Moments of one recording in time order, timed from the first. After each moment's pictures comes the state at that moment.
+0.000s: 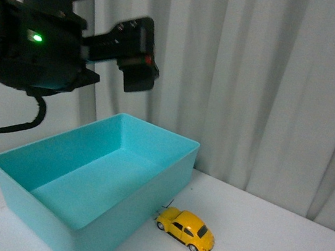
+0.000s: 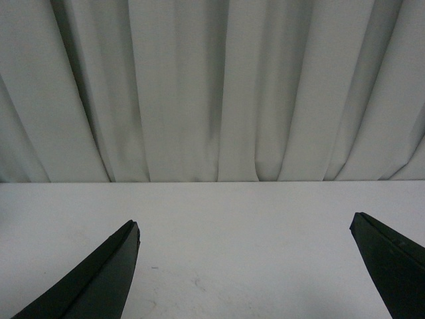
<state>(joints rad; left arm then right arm) -0.02 1.06 0.55 0.25 -0.08 -0.27 0.00 0.00 0.01 0.00 0.00 -0.01</state>
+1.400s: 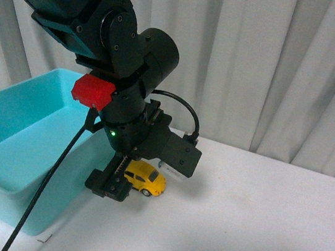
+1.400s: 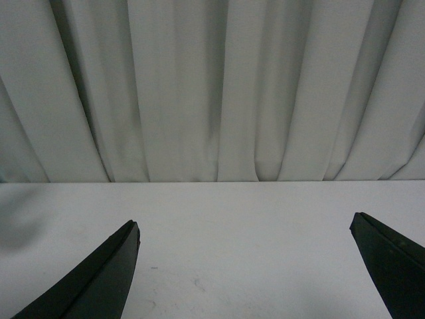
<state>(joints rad) -0.20 2.11 1.31 -0.41 -0.06 1.45 0.00 0.00 0.01 0.00 0.00 -0.01</state>
